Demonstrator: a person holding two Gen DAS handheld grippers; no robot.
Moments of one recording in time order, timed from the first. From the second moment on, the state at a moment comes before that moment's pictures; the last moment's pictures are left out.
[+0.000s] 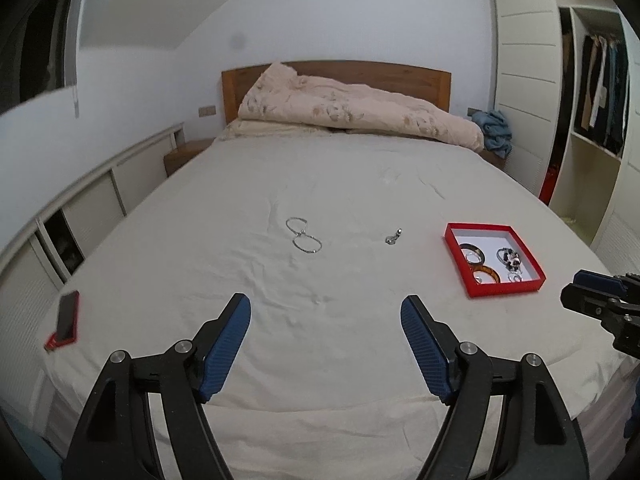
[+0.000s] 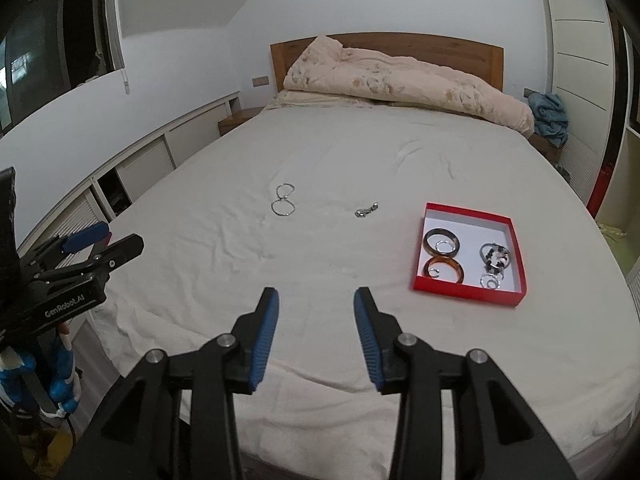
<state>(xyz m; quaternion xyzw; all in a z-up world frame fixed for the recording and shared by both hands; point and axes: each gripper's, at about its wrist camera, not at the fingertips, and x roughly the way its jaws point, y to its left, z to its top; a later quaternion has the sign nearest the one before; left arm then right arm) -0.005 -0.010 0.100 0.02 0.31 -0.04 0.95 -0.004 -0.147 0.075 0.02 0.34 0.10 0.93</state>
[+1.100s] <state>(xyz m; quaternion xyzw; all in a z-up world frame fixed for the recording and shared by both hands) 0.386 0.016 -0.096 -0.05 0.47 0.00 0.88 0.381 -0.157 -0.131 0.10 0.46 0.10 0.88</state>
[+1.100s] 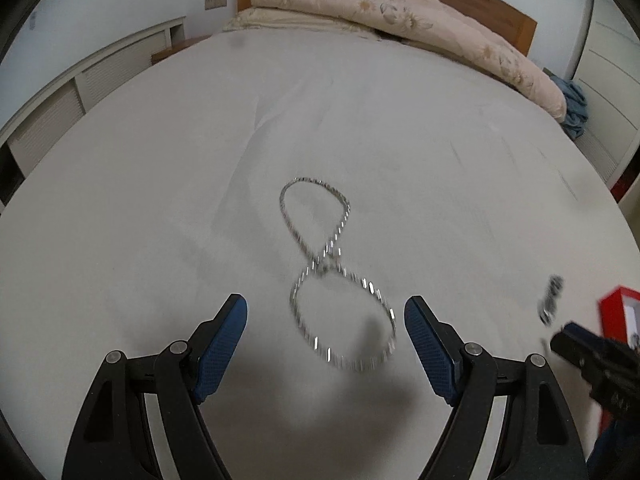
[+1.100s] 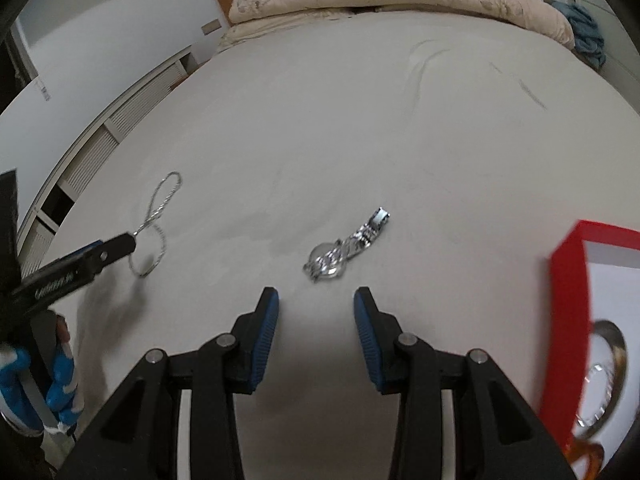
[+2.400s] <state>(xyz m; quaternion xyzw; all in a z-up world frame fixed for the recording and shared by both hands) 0.310 -0.036 -0.030 -0.01 0.44 -0.09 0.89 0.297 -0.169 -0.065 0.09 0.39 0.12 0.91</state>
